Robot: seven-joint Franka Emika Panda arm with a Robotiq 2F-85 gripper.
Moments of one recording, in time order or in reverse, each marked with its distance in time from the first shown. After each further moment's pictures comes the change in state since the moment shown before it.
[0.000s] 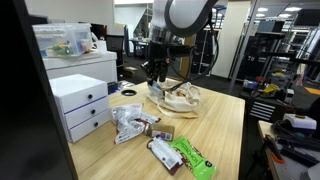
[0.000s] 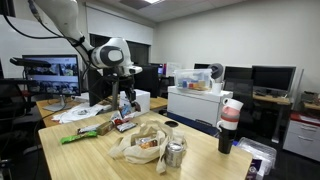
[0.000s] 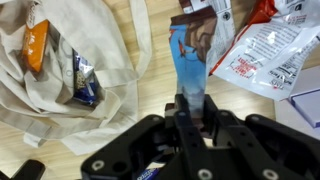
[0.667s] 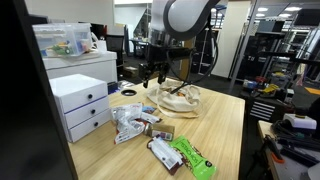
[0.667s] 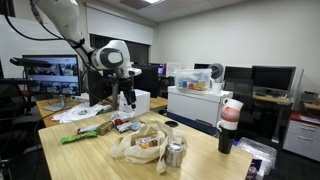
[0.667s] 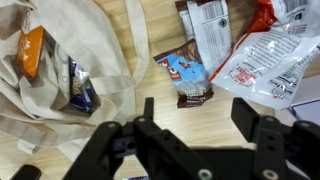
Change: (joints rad) arm 0.012 0.016 -0.008 0.000 0.000 0.000 0.000
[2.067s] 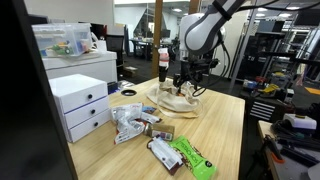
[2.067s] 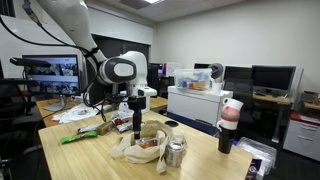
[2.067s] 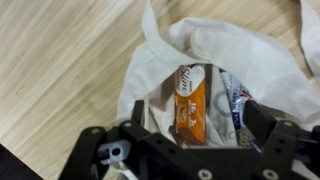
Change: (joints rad) arm -0.122 0.062 -0.187 -0.073 0.029 -0.087 0.107
